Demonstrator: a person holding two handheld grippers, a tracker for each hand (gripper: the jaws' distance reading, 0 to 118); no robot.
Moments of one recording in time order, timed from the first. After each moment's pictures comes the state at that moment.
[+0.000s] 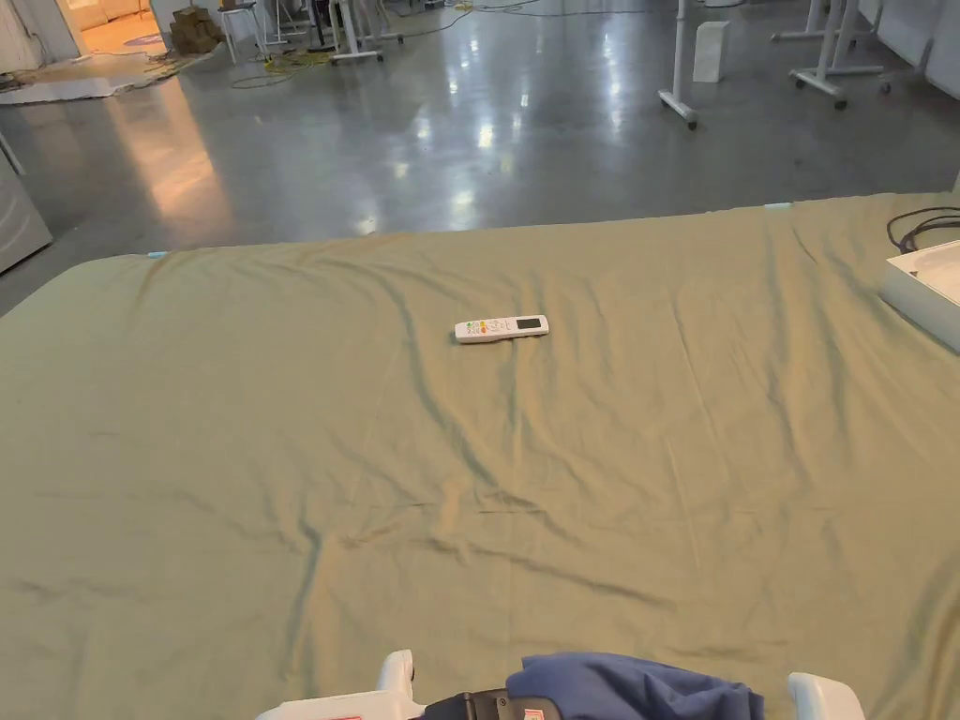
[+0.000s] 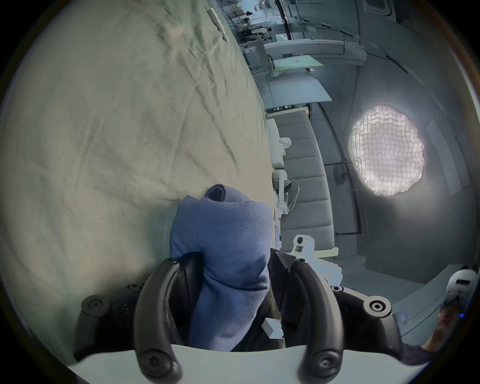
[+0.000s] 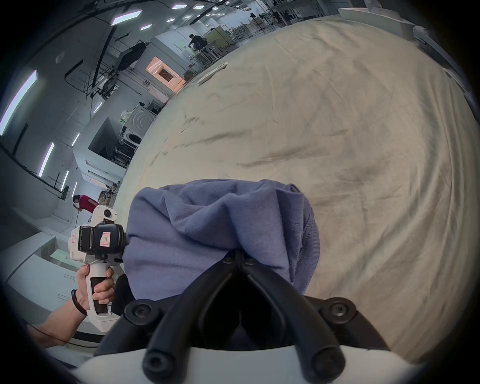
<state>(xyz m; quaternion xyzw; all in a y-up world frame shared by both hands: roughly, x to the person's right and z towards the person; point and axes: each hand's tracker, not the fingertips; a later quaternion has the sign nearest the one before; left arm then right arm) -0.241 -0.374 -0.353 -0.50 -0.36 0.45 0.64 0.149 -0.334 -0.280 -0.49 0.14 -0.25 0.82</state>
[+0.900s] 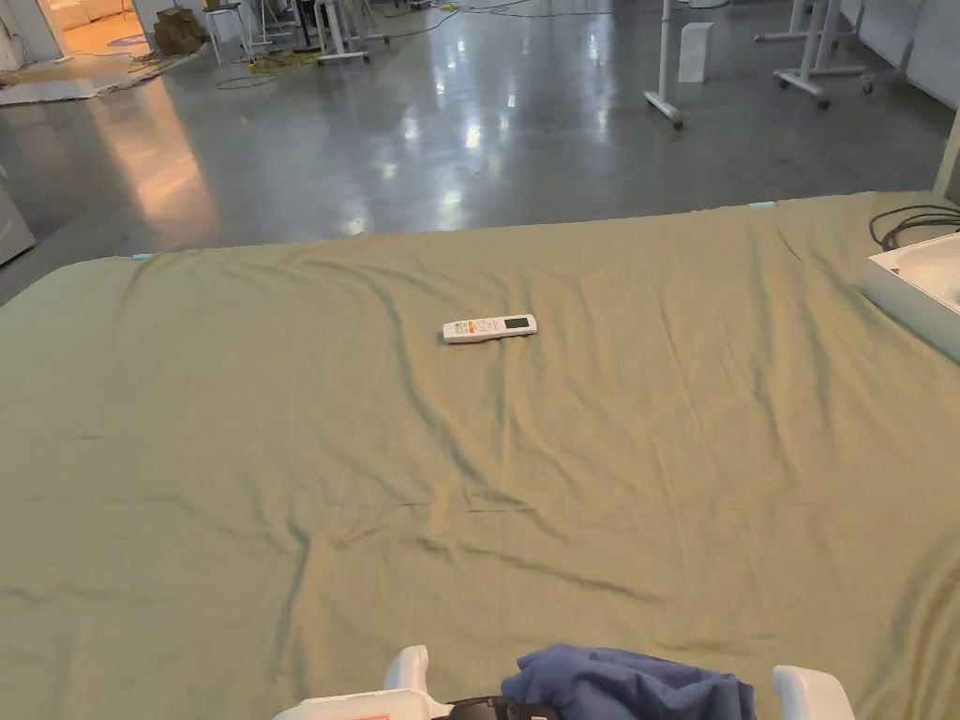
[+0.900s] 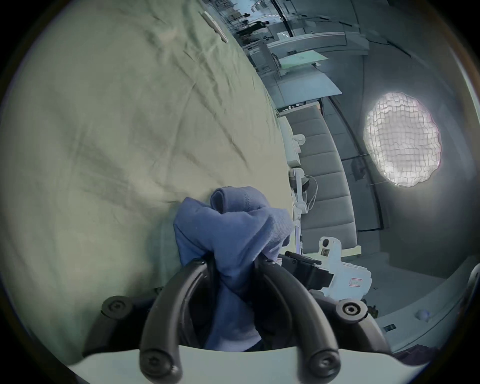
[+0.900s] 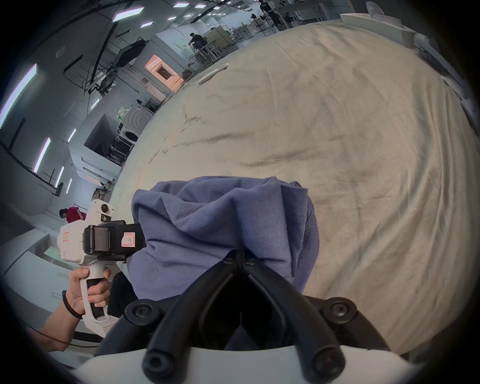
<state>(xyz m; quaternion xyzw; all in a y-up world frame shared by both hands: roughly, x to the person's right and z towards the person) -0.215 -0.355 -0.344 -0.51 -0.33 0.39 0.69 0.138 -0.317 -0.274 -0.49 0.13 -0.22 0.83</state>
